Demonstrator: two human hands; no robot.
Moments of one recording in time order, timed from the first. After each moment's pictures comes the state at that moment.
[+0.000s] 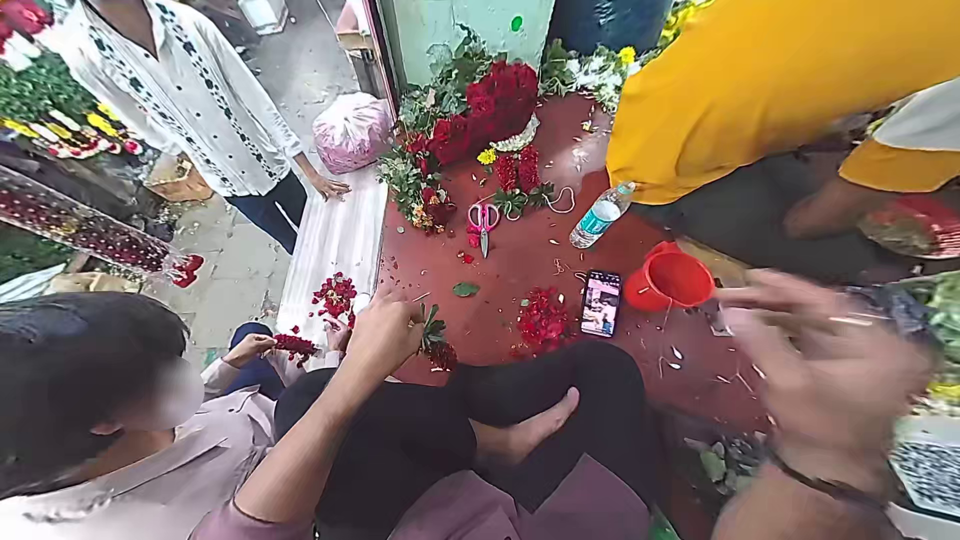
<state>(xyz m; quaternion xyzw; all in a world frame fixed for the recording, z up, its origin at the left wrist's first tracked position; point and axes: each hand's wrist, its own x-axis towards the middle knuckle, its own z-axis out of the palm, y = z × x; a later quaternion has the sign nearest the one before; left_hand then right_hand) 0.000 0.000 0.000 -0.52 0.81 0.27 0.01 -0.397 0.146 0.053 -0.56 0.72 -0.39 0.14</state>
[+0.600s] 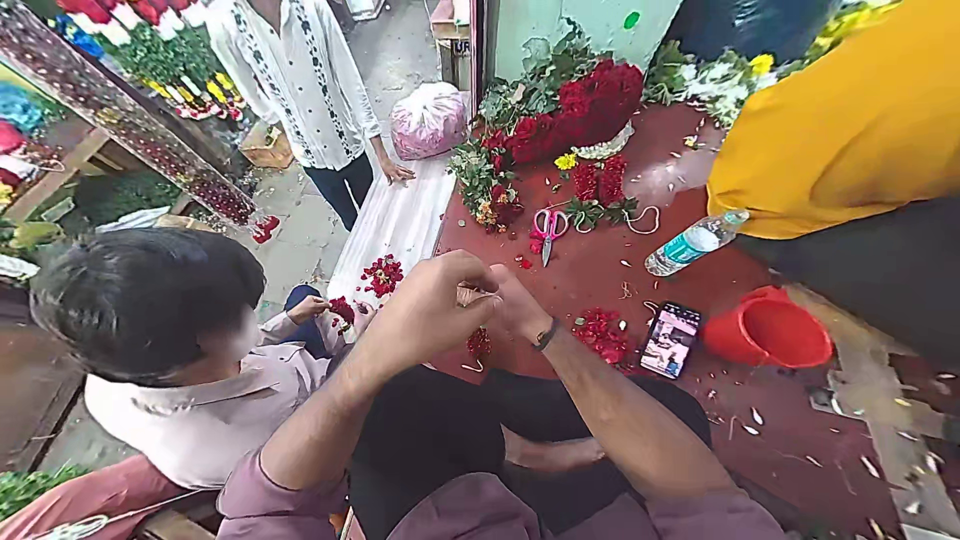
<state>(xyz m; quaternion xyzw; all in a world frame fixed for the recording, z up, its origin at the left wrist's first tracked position) 0.012 0.000 0.094 -0.45 0.78 0.39 -0.18 -0.150 -0.017 -0.024 -0.63 0.37 -0.36 0.58</state>
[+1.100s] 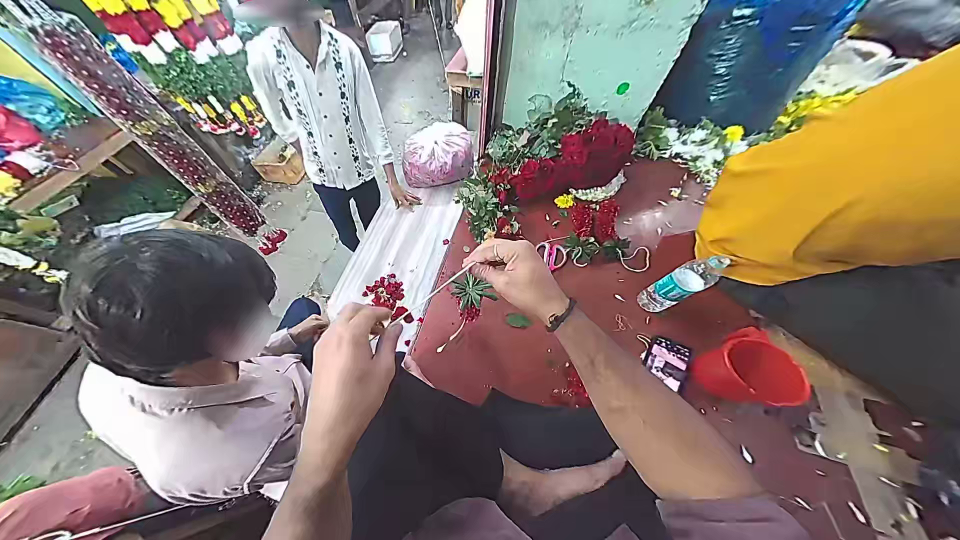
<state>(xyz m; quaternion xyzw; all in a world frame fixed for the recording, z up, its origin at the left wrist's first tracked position) 0.083 0.070 0.087 -0.70 0.66 0.14 -0.21 -0.154 -0.073 0.005 -0.72 0.39 -0.38 0.43</state>
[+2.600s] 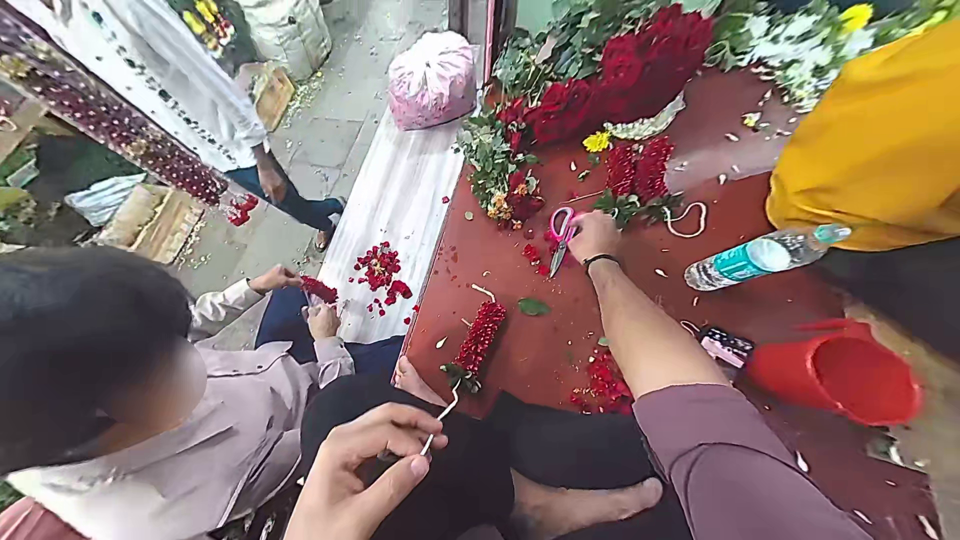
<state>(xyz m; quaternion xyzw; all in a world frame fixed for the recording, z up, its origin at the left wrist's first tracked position) 0.089 0.094 0.024 -0.47 0.55 0.58 -0.37 -0.275 -0.195 -0.238 -0.60 0.76 -0.04 0.26</state>
